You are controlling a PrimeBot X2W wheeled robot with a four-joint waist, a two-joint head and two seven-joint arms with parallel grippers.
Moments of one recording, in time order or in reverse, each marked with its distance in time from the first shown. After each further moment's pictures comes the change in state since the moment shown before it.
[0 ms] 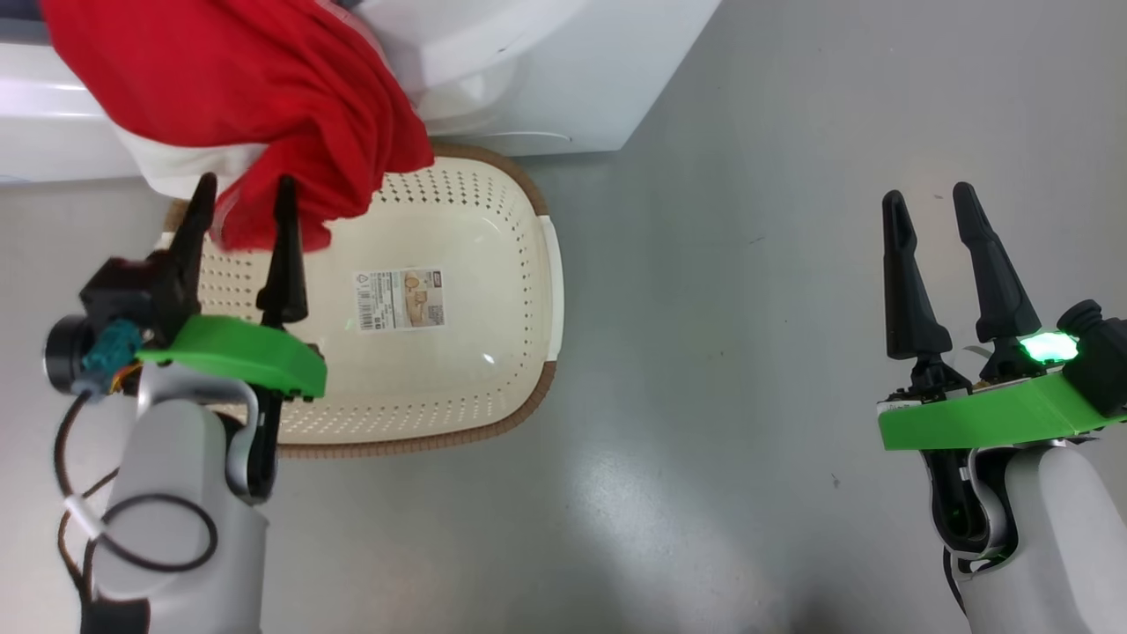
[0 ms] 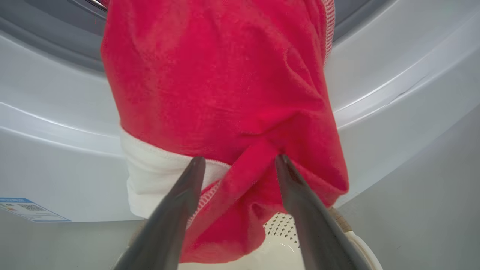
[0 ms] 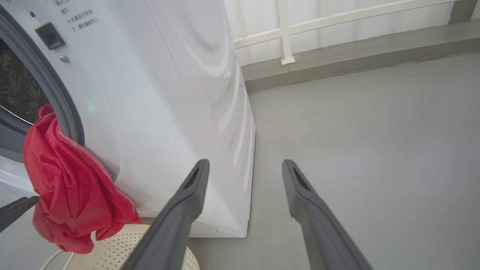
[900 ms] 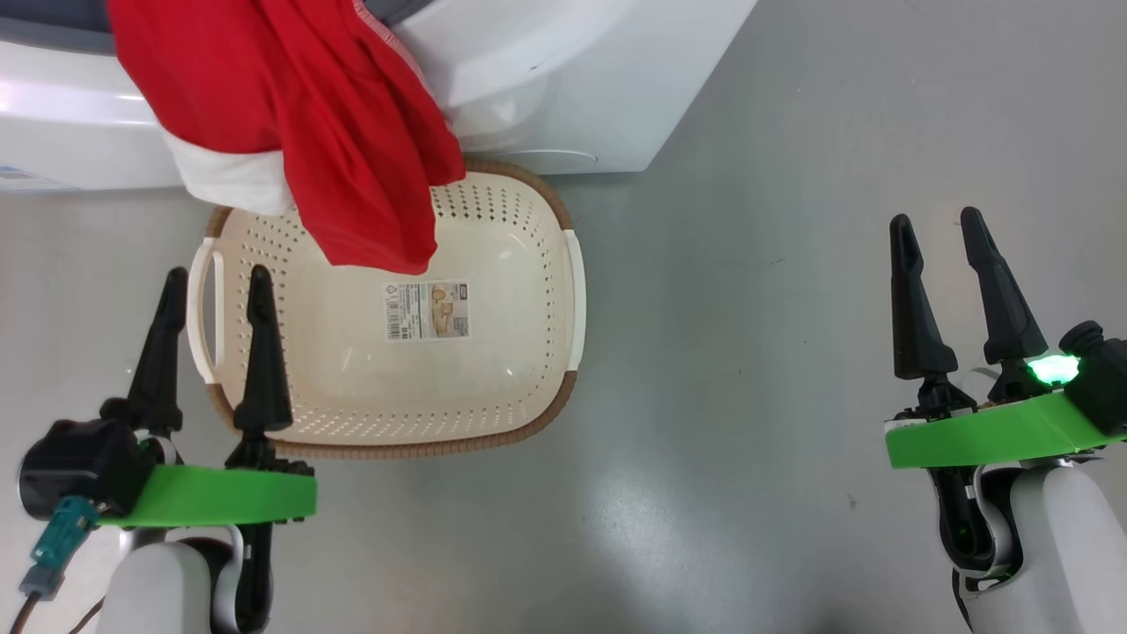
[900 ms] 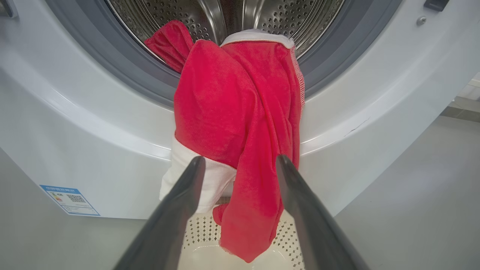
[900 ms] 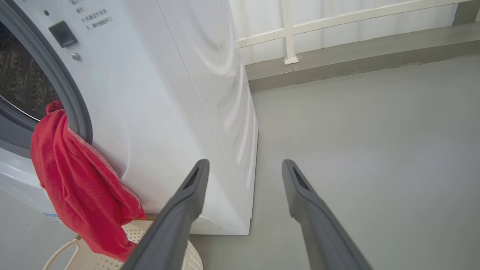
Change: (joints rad) left arm 0.346 -0.003 0.020 -0.447 -0.080 0.025 0.000; right arm 0.035 -0.002 -0.018 0.002 -0.019 0.000 0.000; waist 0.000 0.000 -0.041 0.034
